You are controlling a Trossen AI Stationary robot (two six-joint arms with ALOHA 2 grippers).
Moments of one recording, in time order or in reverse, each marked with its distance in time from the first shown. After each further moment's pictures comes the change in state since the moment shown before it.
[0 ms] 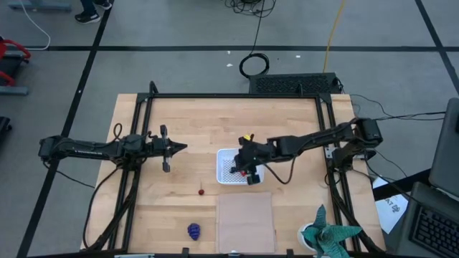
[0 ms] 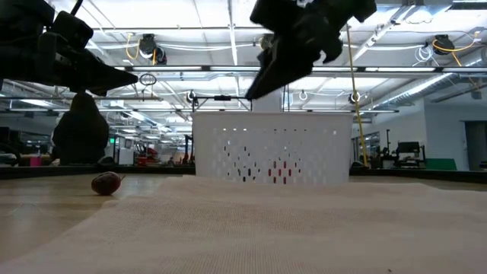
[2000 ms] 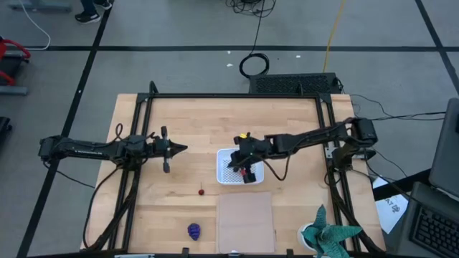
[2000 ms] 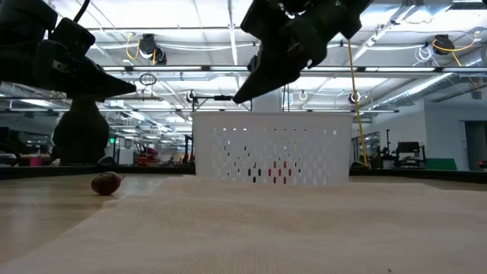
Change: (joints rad) left arm 0.000 0.000 0.000 -0.067 -0.001 -0.023; right arm -0.049 0.047 -0.010 0.129 -0.137 0.008
